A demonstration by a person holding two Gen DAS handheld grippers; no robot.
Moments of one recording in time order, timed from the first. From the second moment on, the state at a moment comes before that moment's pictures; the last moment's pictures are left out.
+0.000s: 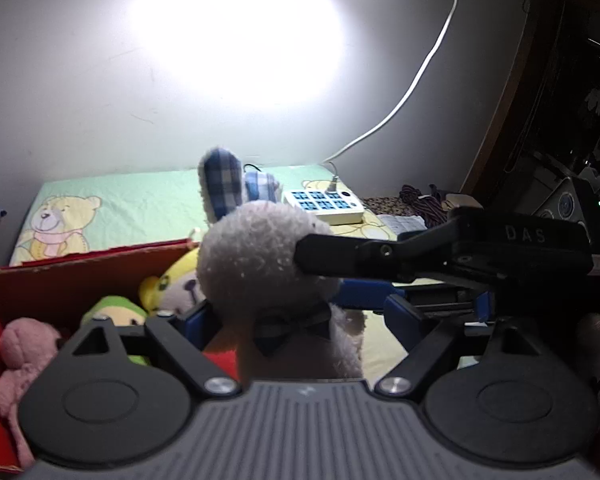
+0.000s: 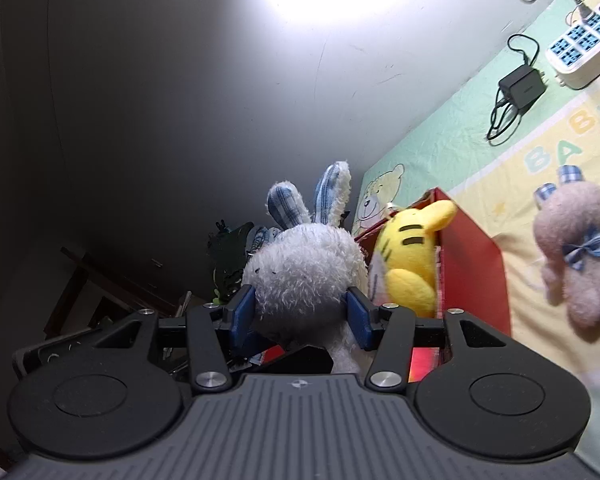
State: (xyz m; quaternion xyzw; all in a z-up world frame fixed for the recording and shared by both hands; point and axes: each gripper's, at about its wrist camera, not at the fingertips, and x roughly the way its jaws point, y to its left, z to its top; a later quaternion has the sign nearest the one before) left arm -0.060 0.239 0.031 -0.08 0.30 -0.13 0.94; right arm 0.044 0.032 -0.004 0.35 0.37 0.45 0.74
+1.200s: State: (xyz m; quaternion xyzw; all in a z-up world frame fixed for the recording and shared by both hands) left arm -0.046 0.384 -0.034 -0.11 0.38 -0.08 0.91; right arm 0.051 0.163 -0.042 0.28 0.50 0.41 0.71
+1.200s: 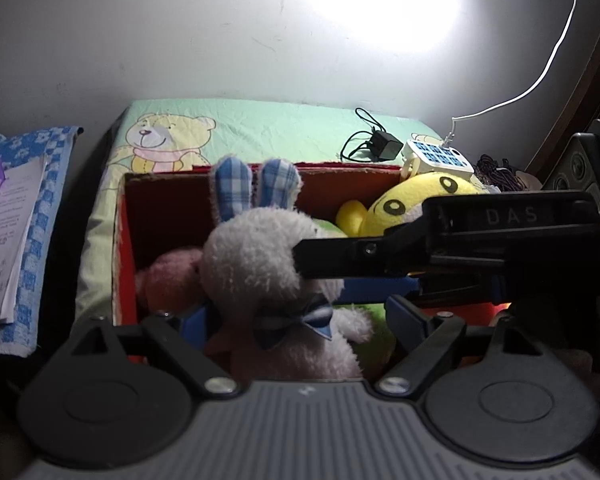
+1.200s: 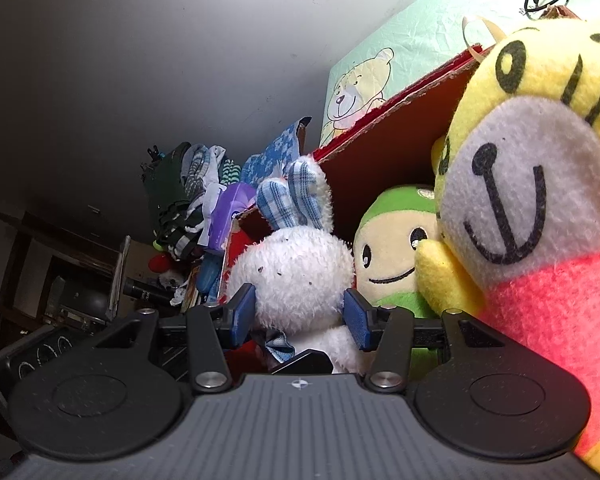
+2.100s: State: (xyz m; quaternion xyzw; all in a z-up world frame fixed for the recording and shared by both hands) left arm -0.050 0.380 -0.021 -0.09 0.41 0.03 0.91; right arm 0.026 0.169 -0.020 0.26 0.44 0.37 0.77
